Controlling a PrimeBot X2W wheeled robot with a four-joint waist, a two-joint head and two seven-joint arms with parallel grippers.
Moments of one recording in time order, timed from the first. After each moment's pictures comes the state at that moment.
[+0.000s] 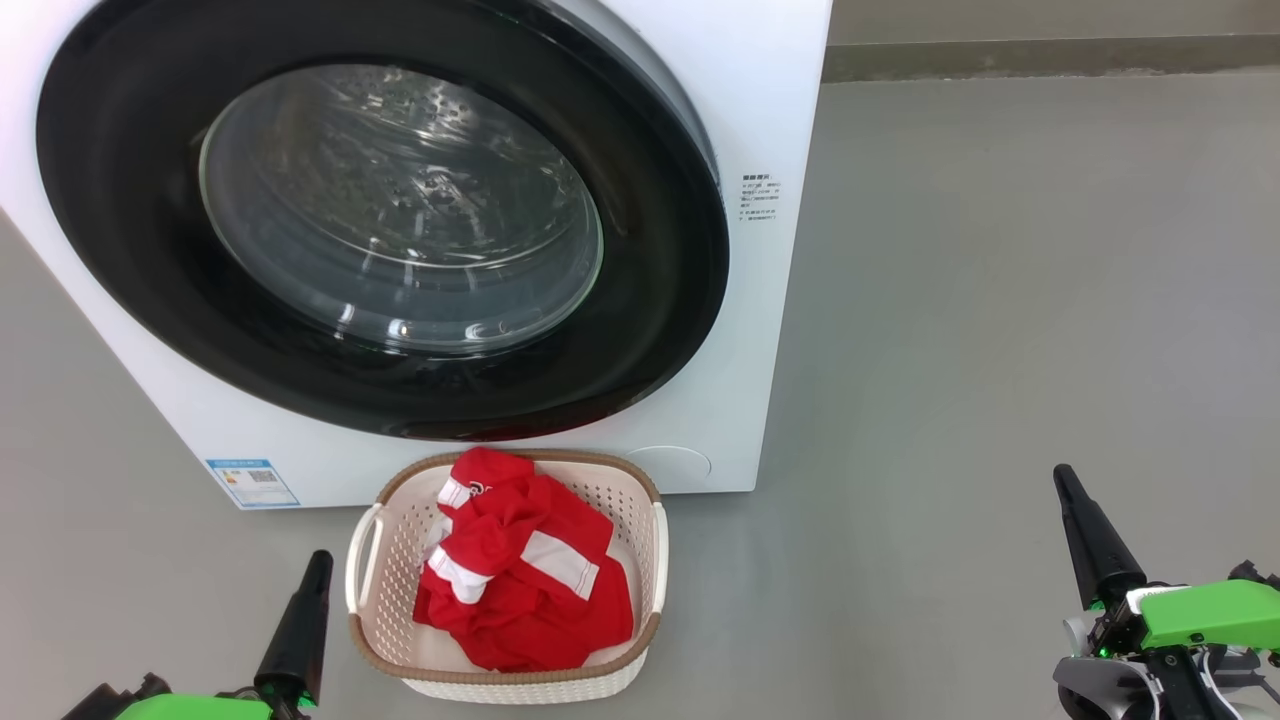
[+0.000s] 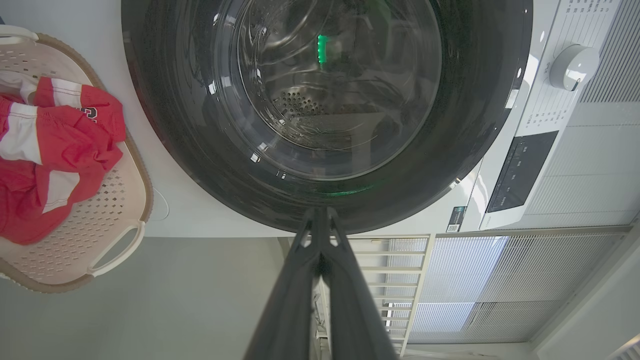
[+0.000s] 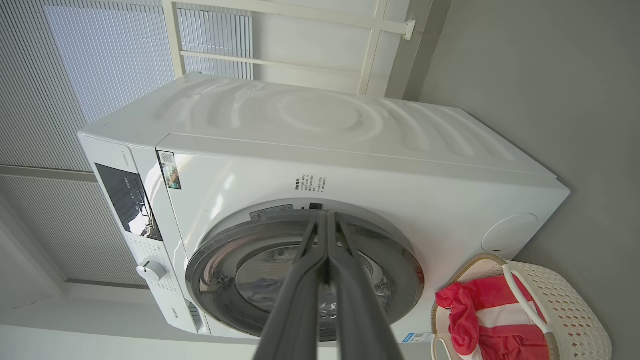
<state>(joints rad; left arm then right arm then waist) -0.07 0.05 0.06 0.27 -1.63 -0.12 0.10 -0.06 -0.06 -0.11 0.27 1.63 0.13 0.09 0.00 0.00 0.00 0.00</state>
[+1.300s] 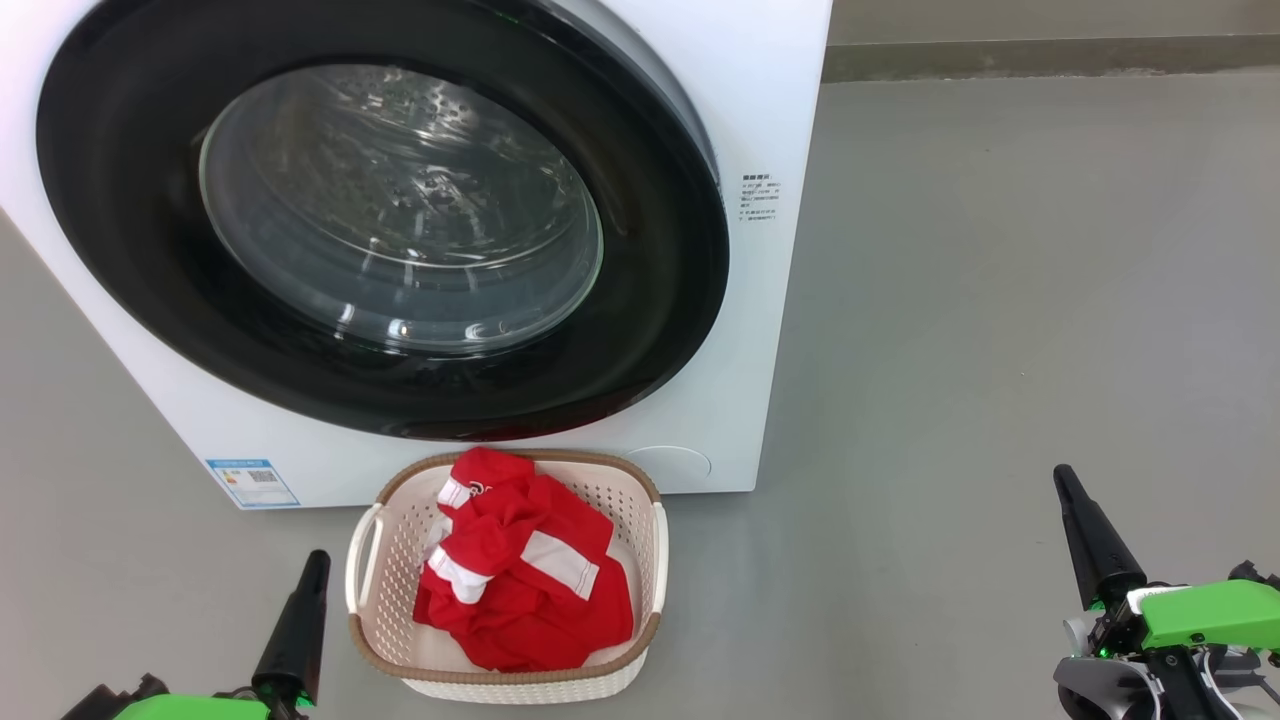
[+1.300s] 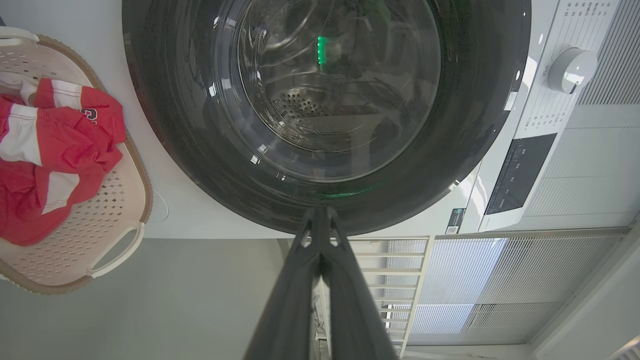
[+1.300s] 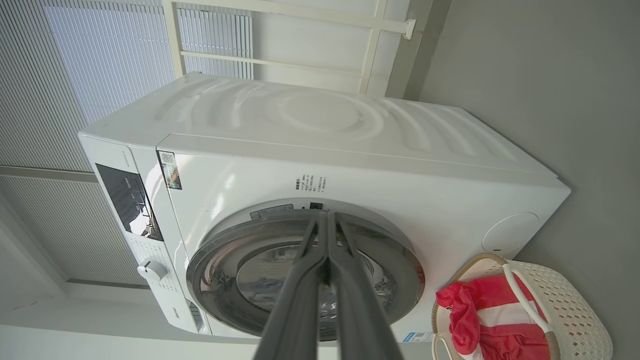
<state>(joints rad) -0.07 0.05 0.07 0.27 -1.62 -0.12 0.10 -0.06 -0.05 -0.12 0.27 1.63 0.13 0.10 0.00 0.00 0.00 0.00</state>
